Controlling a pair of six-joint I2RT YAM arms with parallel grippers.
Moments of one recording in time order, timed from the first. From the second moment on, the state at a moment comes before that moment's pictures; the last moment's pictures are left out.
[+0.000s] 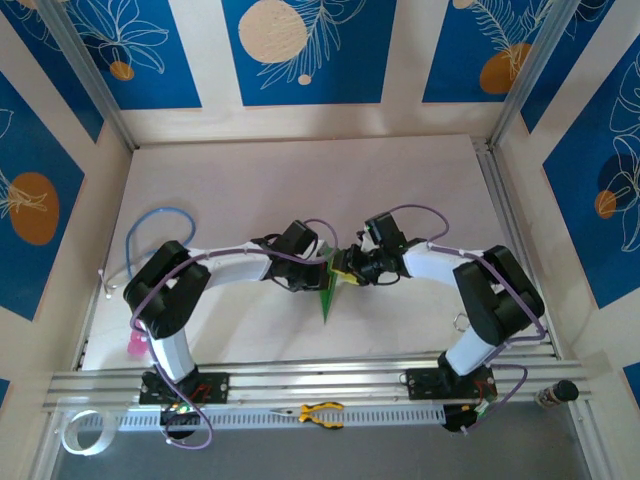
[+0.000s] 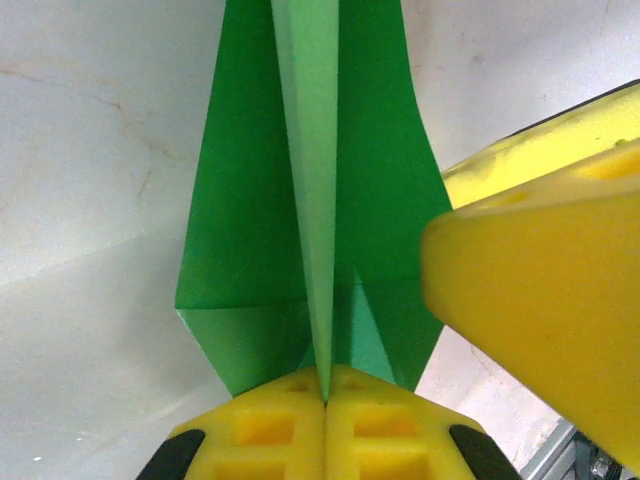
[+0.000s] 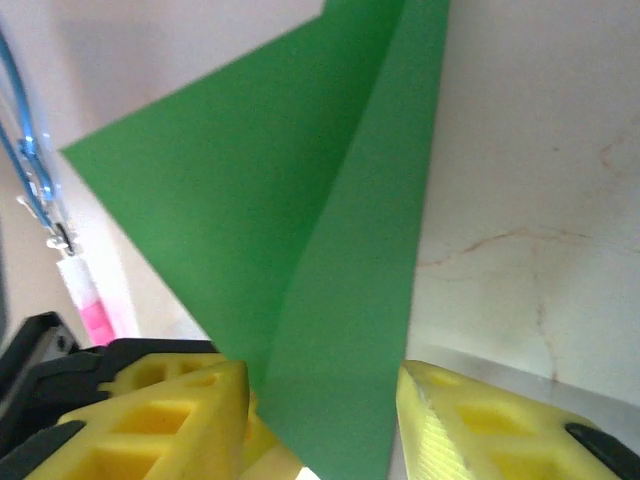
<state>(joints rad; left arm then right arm) -0.77 1.79 1.01 -0.28 0.42 -0.65 0.49 1.62 0.77 -0.16 -0.56 0.90</state>
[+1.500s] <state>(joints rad) -0.77 1.66 0.92 -0.28 0.40 -0.72 0.49 1.62 0.76 -0.20 -0.57 0.89</state>
